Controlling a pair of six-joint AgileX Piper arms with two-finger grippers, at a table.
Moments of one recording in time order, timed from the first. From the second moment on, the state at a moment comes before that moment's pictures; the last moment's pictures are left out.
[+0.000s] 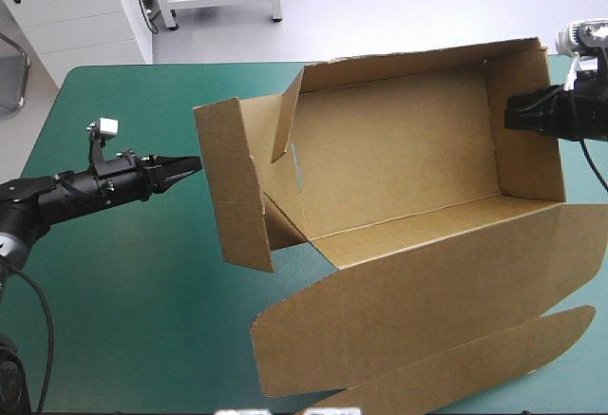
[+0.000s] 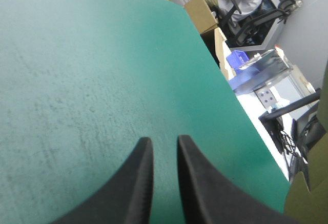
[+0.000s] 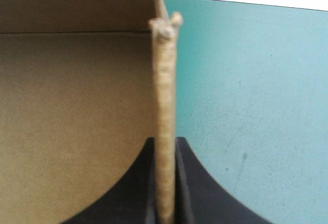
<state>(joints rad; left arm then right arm) 0.27 1.42 -0.94 -1.45 1.18 1.07 -0.26 1.29 -1.64 0.65 1.24 -0.50</state>
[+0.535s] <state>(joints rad) 0.13 1.42 -0.94 -1.45 1.19 1.08 -0.26 1.29 -1.64 0.65 1.24 -0.50</state>
